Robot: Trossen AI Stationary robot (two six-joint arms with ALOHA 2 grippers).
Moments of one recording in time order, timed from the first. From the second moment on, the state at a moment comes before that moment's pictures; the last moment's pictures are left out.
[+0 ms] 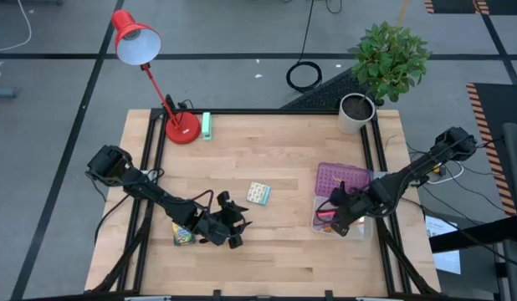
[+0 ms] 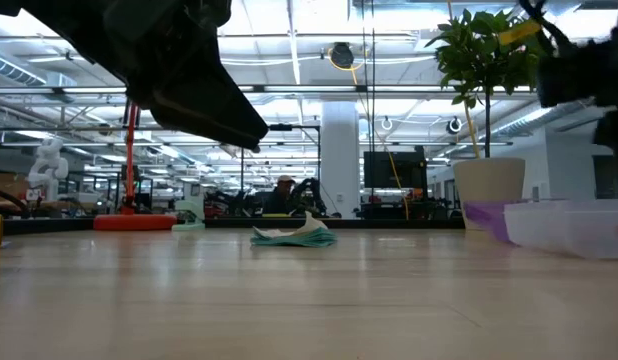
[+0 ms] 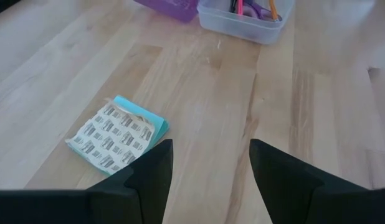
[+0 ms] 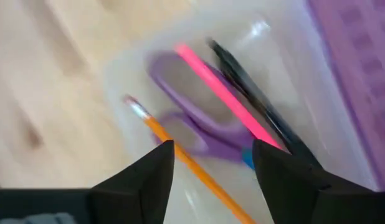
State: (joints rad) left arm -0.50 1.68 0.87 0.07 -0.63 -0.51; right arm 0.53 1.12 0.60 -0.72 0.06 1.14
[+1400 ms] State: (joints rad) left arm -0.51 1.68 0.87 0.08 -0.63 -0.50; right arm 0.23 1.35 0.60 -0.34 0.15 0.52
